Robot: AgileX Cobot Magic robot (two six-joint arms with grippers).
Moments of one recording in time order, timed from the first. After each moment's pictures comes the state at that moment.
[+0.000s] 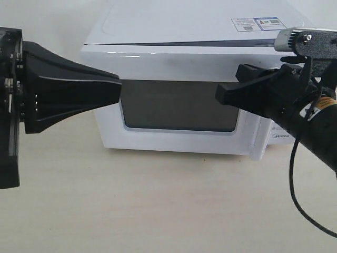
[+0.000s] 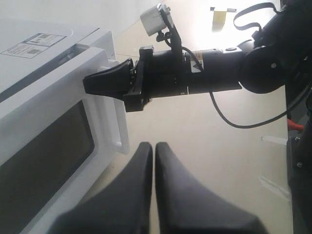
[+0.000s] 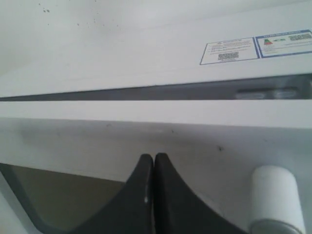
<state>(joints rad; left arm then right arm) -0.37 0.97 -0.74 -1.32 0.67 1.53 0.49 1.41 -0.50 0.36 -0.77 -0.02</state>
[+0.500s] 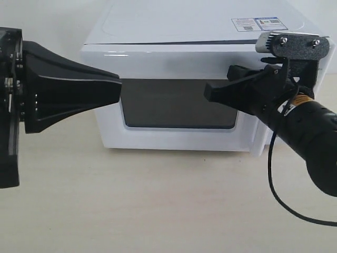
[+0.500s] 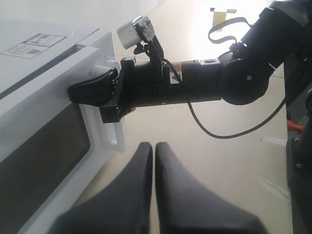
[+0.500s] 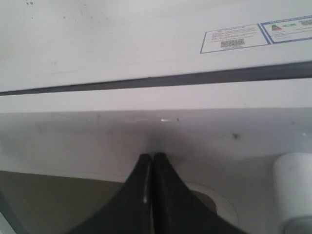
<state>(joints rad) -0.37 0.97 -0.74 -1.32 0.67 1.53 0.49 1.54 -0.57 0.39 -0.82 -0.02</state>
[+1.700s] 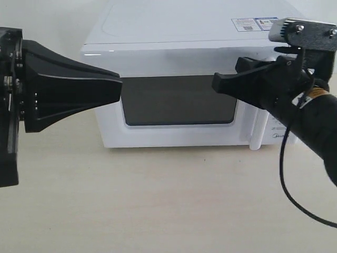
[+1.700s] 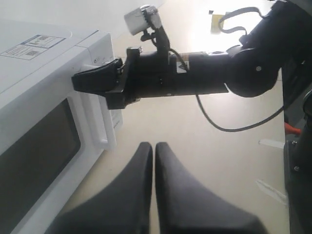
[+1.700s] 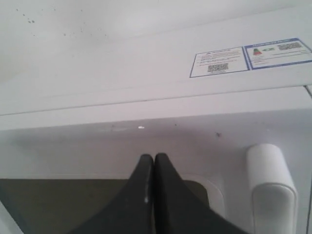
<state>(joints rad) -0.37 0.97 -0.74 -1.33 0.67 1.53 0.50 1.43 -0.55 0.44 -0.77 -0.07</state>
